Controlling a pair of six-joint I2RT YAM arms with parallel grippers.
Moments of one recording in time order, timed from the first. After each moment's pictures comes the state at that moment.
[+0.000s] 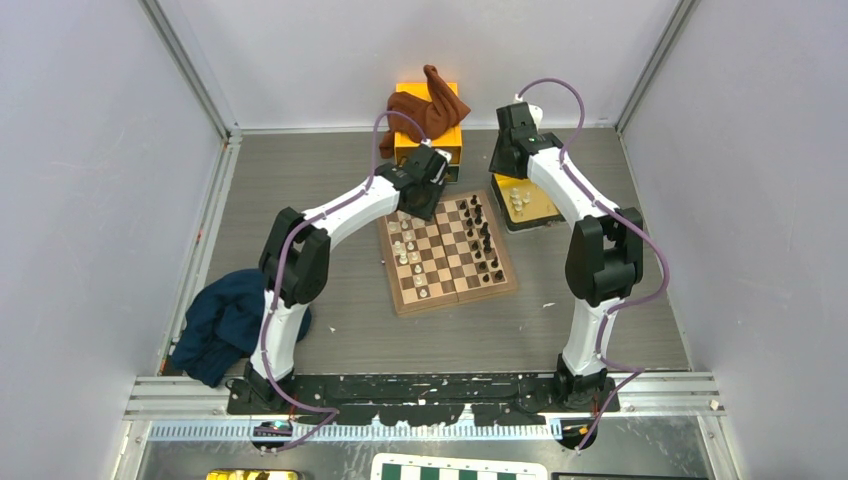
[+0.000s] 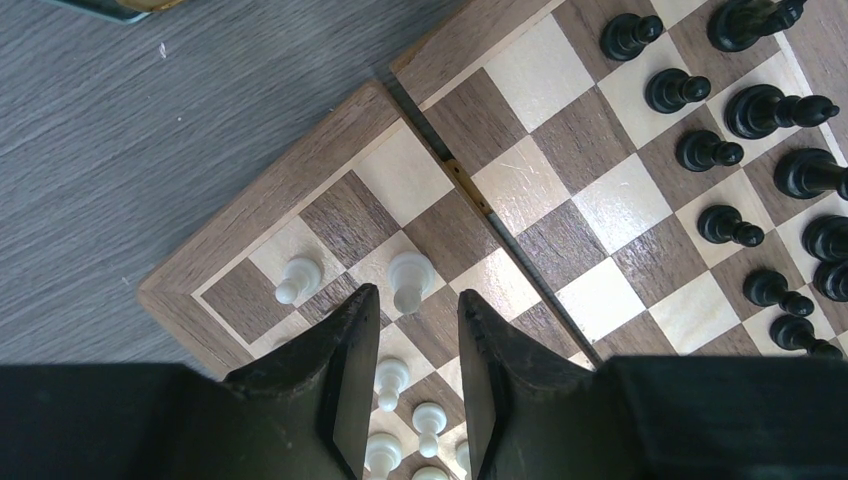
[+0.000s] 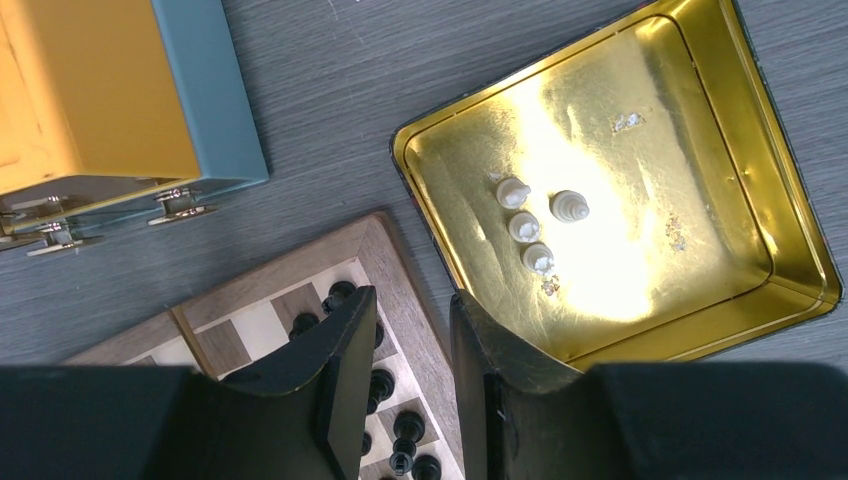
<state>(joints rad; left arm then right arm) -0.68 2.14 1.82 -0.63 -0.15 -0.18 0.26 1.92 1.69 -0.60 0.26 0.45</state>
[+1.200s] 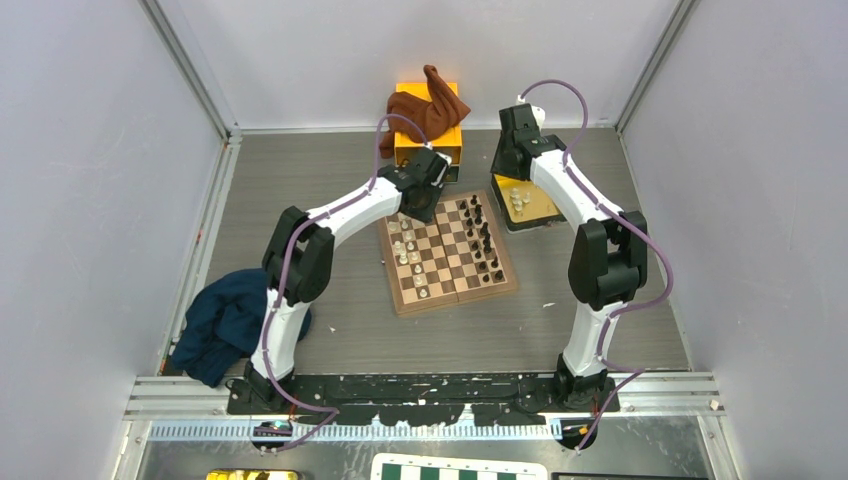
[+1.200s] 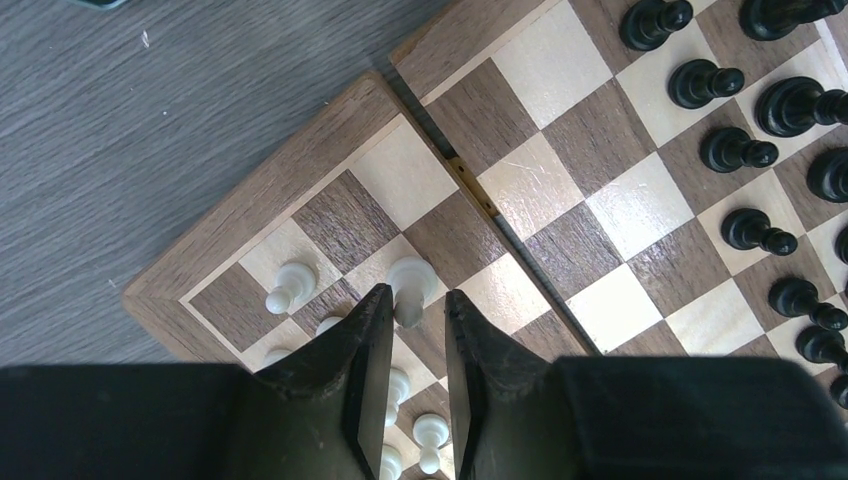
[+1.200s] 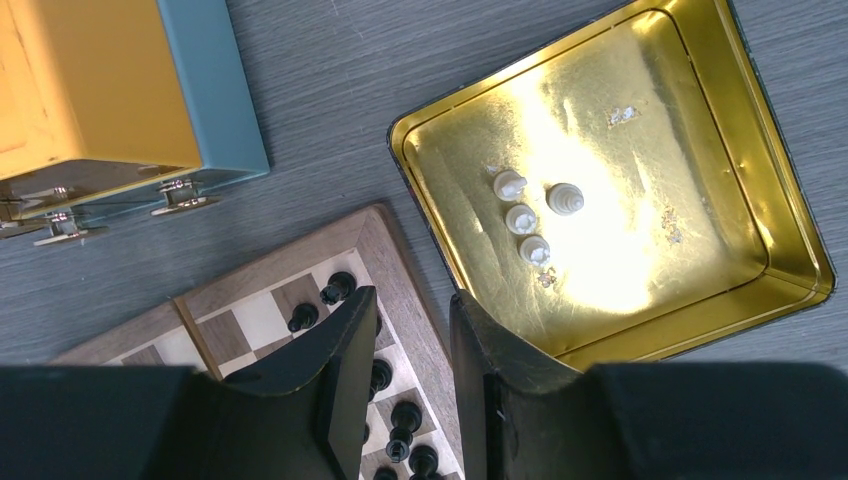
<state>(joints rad) -0.68 2.16 1.82 -0.63 -0.15 -0.18 0.26 1.89 1.65 -0.59 0.25 0.45</state>
